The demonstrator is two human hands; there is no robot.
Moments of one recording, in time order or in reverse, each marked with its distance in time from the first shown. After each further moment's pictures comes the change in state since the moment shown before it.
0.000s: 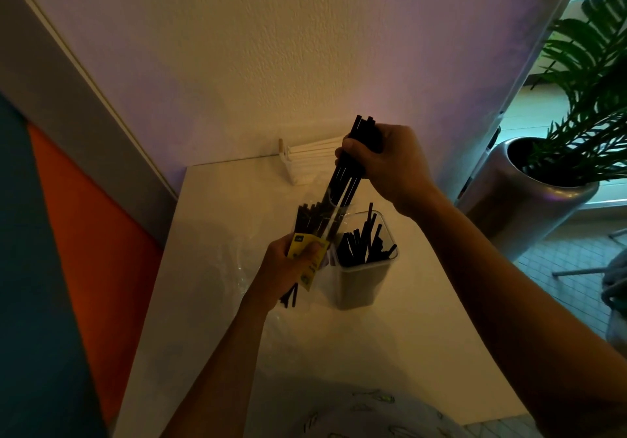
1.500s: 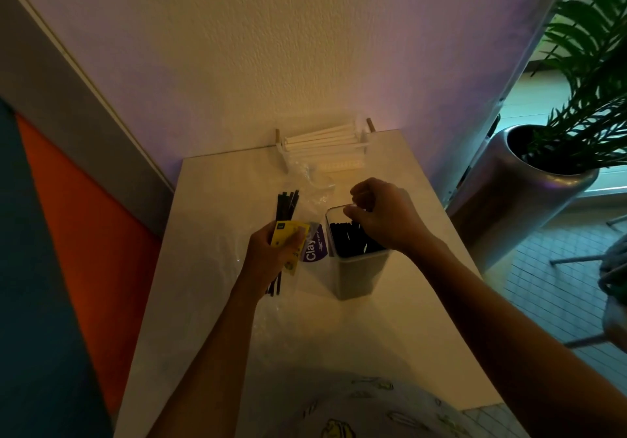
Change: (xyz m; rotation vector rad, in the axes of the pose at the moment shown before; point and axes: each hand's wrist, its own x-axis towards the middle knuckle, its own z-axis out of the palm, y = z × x) left_hand 0.005 -0.005 -0.012 0.043 0.191 0.003; right_hand -0.038 0.079 0.012 -0.458 -0.133 0.142
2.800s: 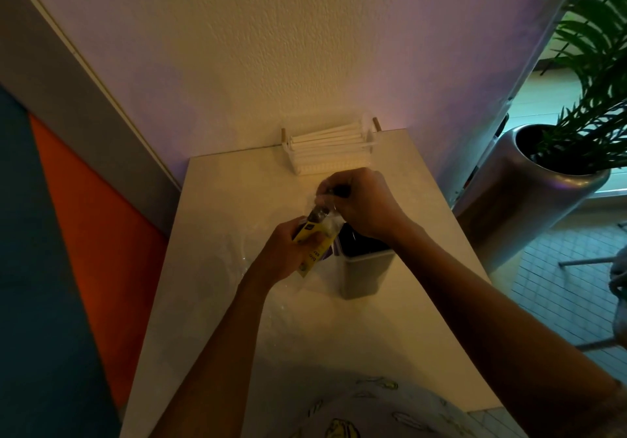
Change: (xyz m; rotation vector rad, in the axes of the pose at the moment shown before) left_hand 0.000 0.023 0.005 0.083 -0.297 0.076; right_hand 0.015 -0.039 0.011 0.097 -0.029 -0.265
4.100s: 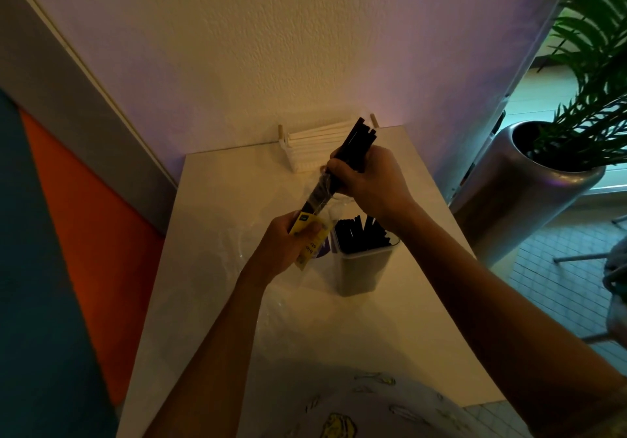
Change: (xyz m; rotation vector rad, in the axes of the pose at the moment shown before) left_hand 0.007 -0.003 0.001 -0.084 0.047 -0.064; right_hand 0.003 -0.012 -0.015 0.423 0.146 0.160
